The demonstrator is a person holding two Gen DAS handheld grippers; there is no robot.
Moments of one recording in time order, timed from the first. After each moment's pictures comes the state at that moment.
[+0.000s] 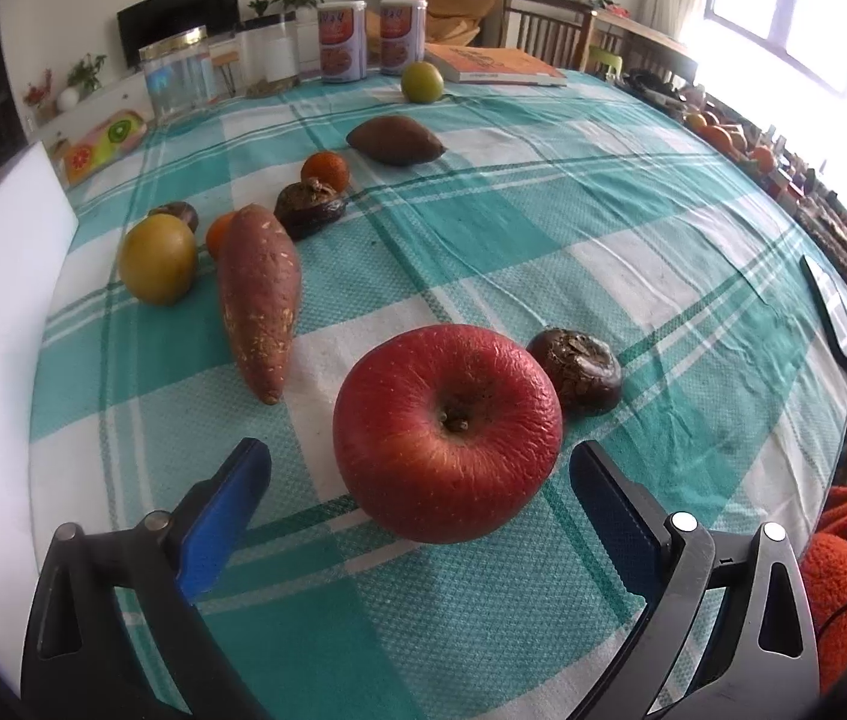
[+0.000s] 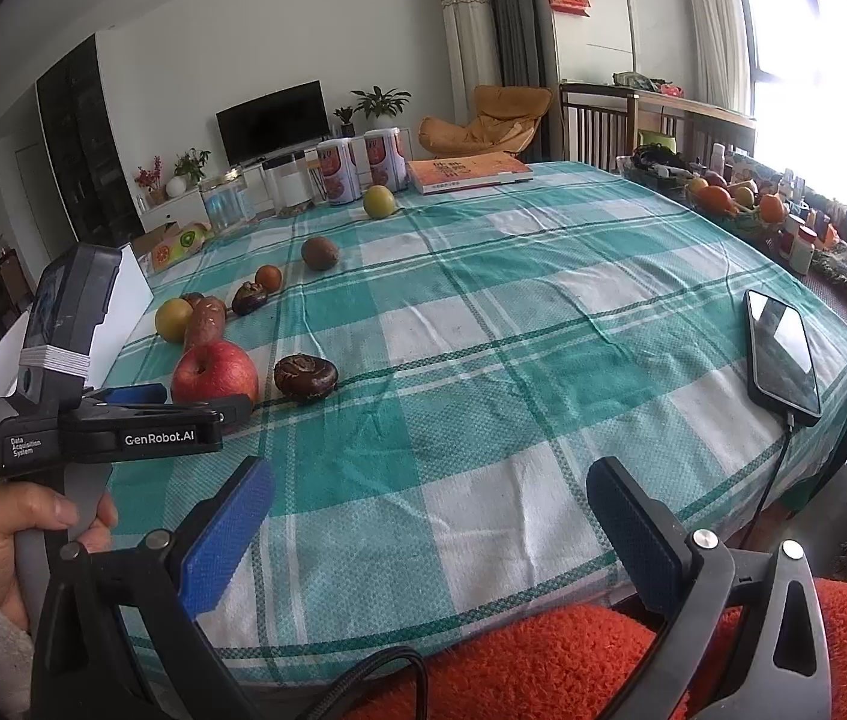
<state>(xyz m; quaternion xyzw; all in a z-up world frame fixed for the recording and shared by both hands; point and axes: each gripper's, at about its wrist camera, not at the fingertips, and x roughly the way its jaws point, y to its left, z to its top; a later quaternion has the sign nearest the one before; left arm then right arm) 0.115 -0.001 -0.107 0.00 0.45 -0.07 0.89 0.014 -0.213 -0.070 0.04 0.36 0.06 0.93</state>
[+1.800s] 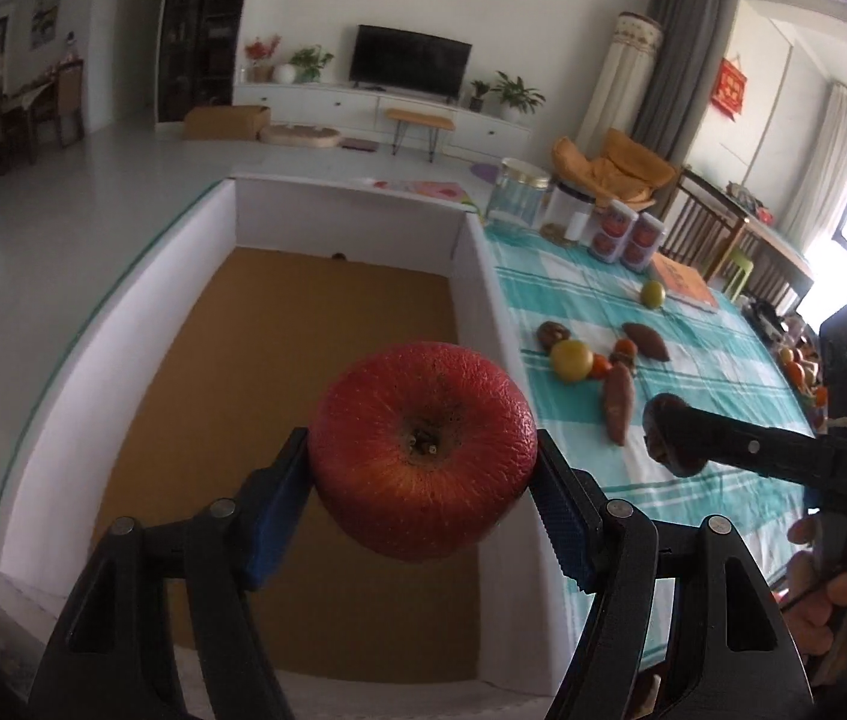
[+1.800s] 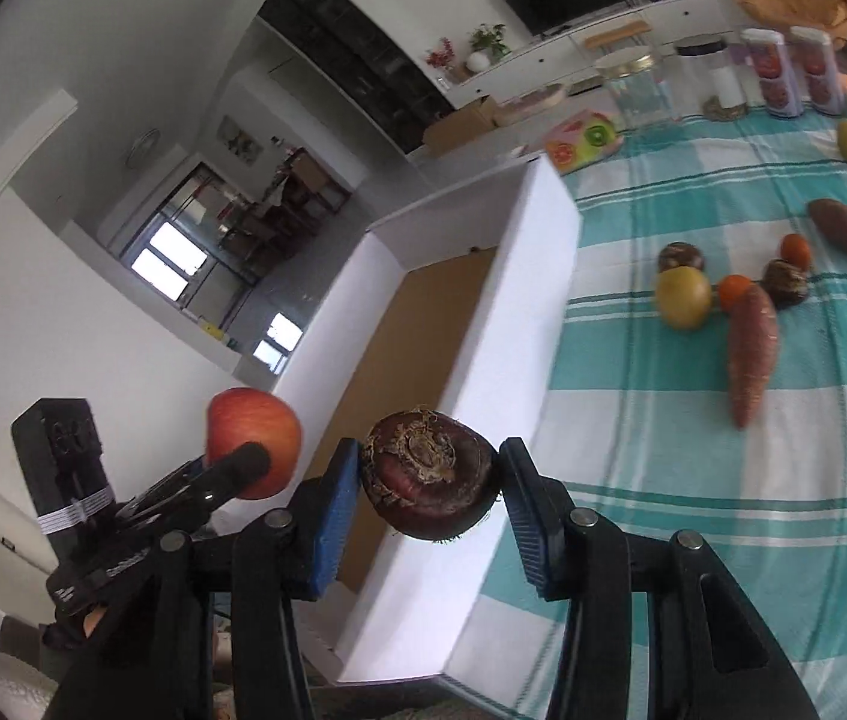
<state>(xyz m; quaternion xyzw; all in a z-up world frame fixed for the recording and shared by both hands) -0.055 0.259 0.011 -0.17 0.36 0.13 0.91 0.071 0.073 -0.002 0.10 0.47 0.50 0.72</state>
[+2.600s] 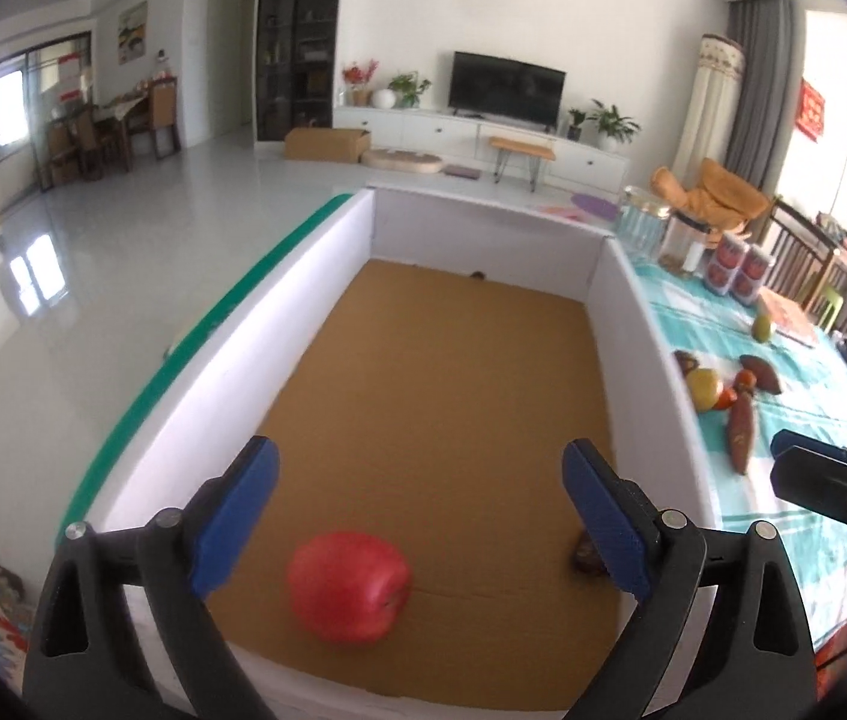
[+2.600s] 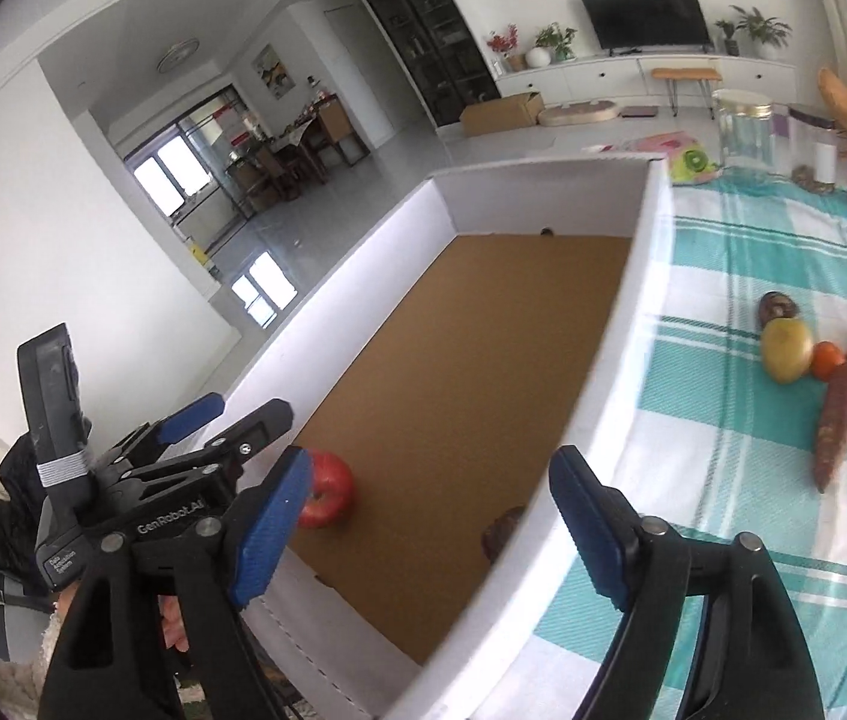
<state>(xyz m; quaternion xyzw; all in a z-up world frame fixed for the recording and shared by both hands) -0.071 0.283 -0.007 -0.15 0.32 0.22 0.91 0.056 0.104 -0.019 0.01 0.41 0.45 0.79</state>
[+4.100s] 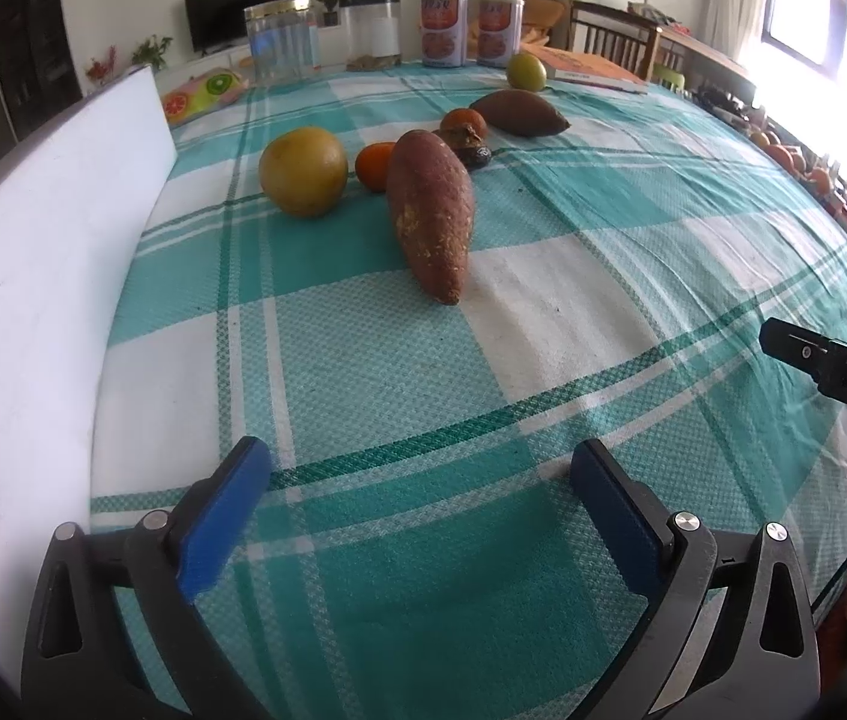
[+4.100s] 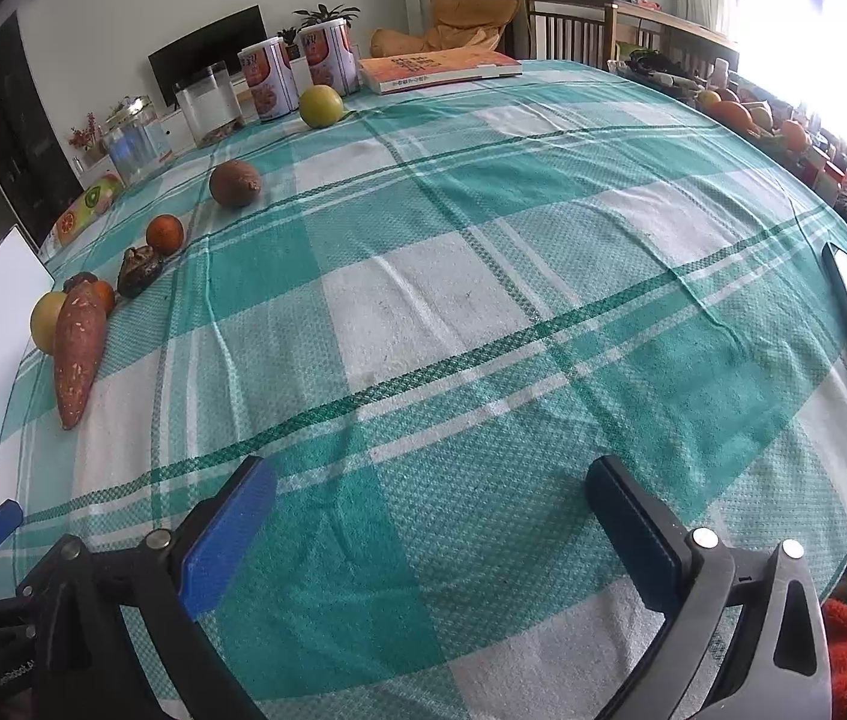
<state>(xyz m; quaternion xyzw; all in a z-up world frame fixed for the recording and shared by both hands) 0.077 0.054 -0.130 -0.01 0.45 0.01 0.89 0.140 -0.183 -0.137 0.05 0.46 0.01 0.89</state>
